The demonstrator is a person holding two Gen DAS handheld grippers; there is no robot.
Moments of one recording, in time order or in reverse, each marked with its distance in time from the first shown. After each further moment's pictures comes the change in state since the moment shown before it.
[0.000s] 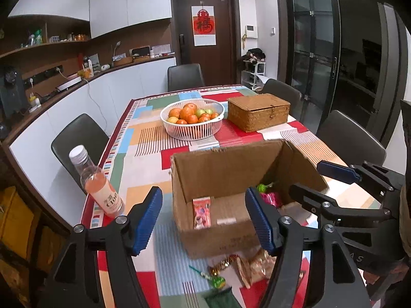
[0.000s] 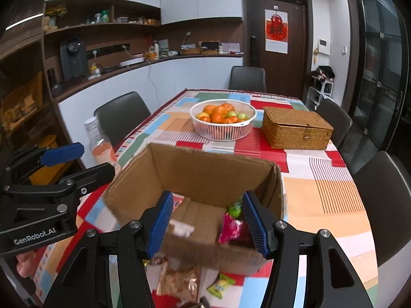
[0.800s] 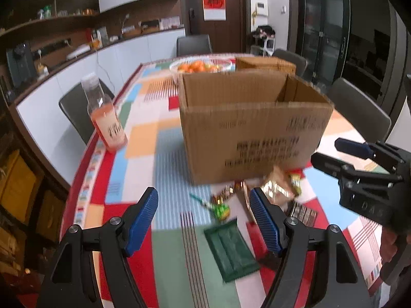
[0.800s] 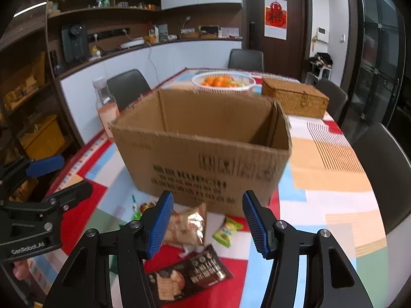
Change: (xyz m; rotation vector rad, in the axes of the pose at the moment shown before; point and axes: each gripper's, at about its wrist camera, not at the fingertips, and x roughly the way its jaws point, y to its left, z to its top) left arm -0.003 0.000 -0.113 -0.044 0.160 0.035; right arm -0.006 0.009 -0.084 0.016 0.114 -0.035
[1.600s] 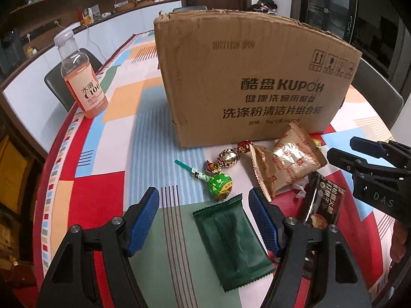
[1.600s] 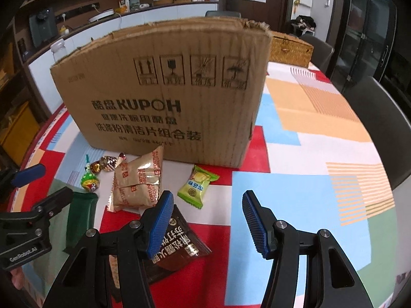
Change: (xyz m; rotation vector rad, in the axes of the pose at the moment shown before) left arm 0.072 -0.010 -0.029 0.008 0.133 -0.012; right arm 0.056 -0.025 -0.042 0.079 0.183 -0.079
